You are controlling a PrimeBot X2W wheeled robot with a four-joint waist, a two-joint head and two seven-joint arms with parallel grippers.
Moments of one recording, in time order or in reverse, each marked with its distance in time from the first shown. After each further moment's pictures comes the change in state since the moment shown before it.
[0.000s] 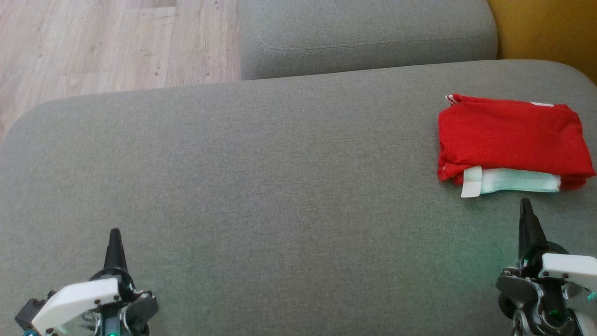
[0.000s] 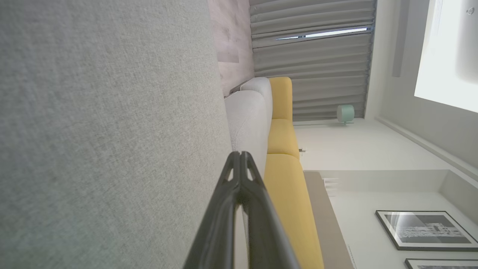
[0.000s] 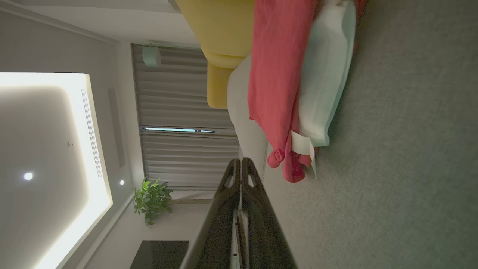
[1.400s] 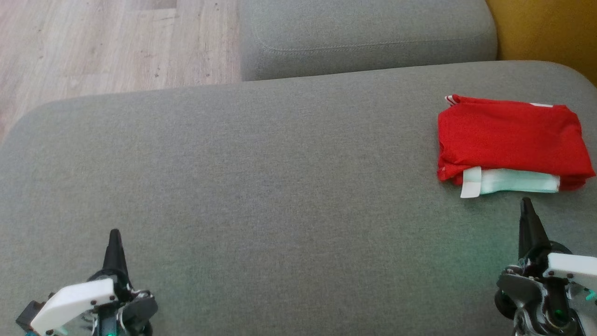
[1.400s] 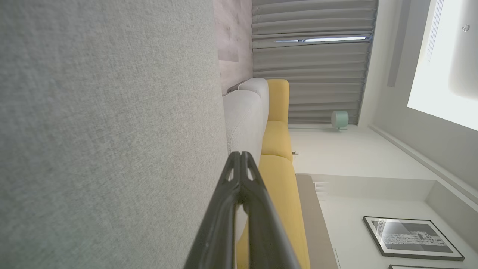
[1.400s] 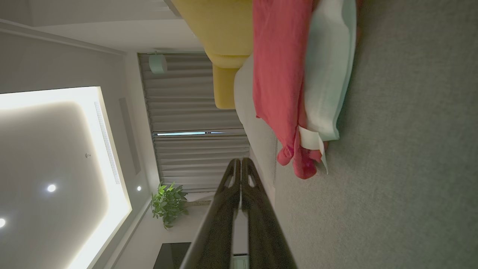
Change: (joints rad) left arm 0.000 0.000 0.008 -0.001 -0.069 -0.001 0.020; right arm 0.000 0.000 -0.006 -0.007 0.087 0.000 0.025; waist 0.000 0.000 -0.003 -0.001
